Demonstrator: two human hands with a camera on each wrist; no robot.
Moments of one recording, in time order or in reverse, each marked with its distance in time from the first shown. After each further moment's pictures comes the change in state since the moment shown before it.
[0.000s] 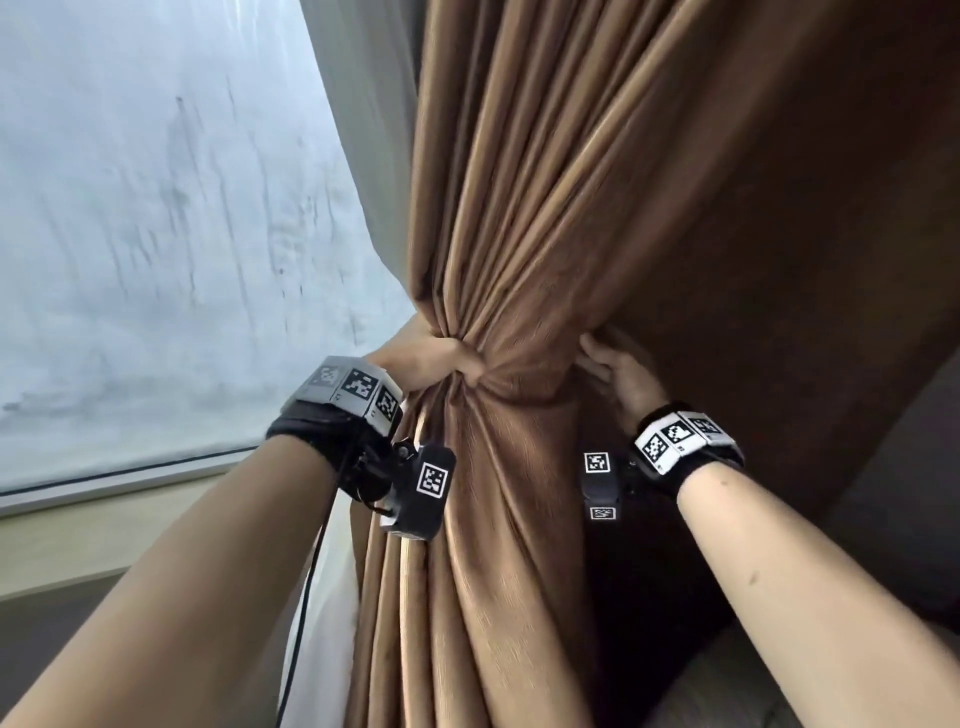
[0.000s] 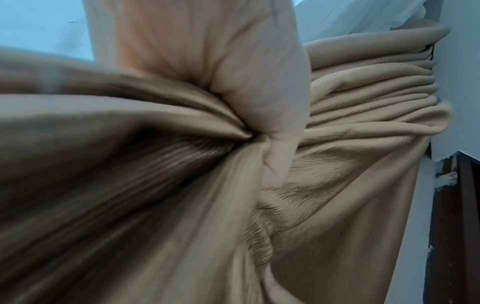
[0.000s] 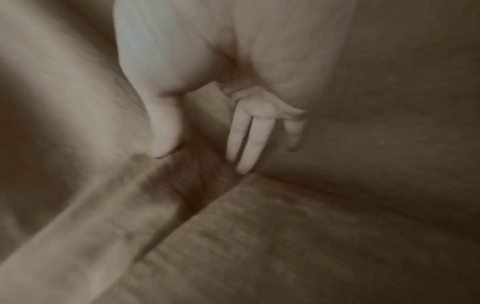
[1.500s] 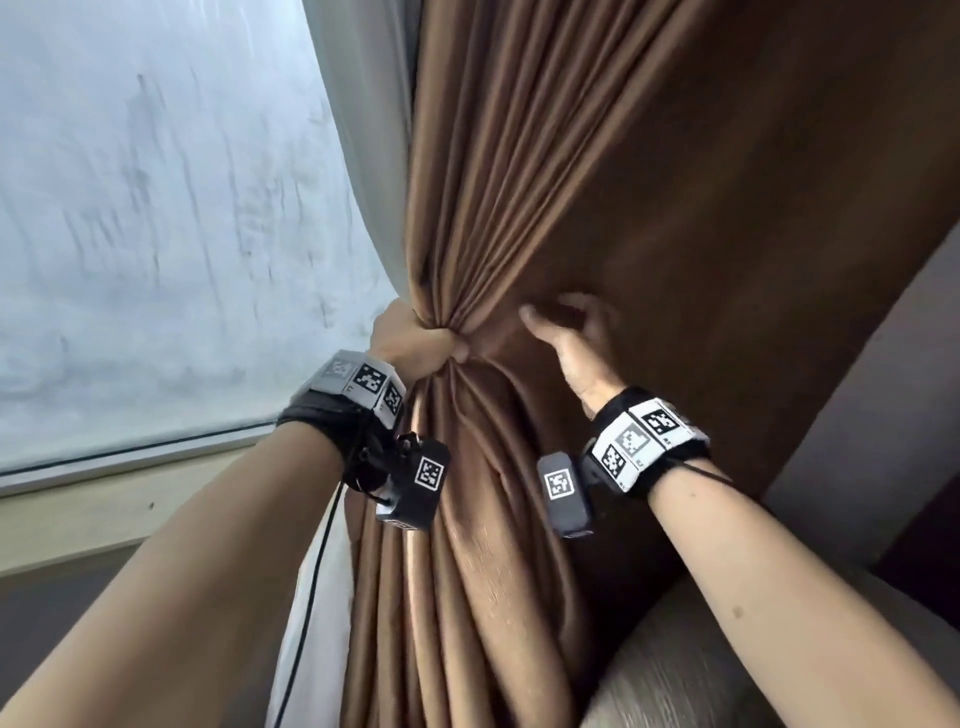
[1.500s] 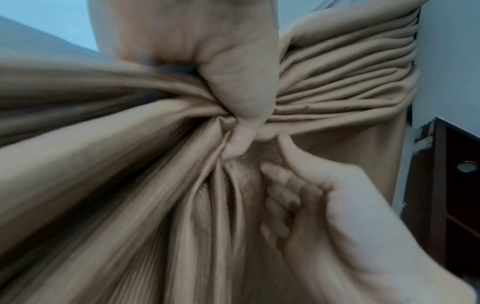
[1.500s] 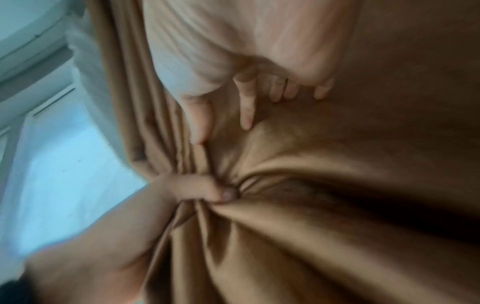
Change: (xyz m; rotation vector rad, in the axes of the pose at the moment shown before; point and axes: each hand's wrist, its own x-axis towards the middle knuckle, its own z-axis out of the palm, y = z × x) left_hand 0.007 -0.019 0.024 0.046 0.215 -0.047; right_hand -0.054 -0.023 0.029 -0.511 0.278 -0.292
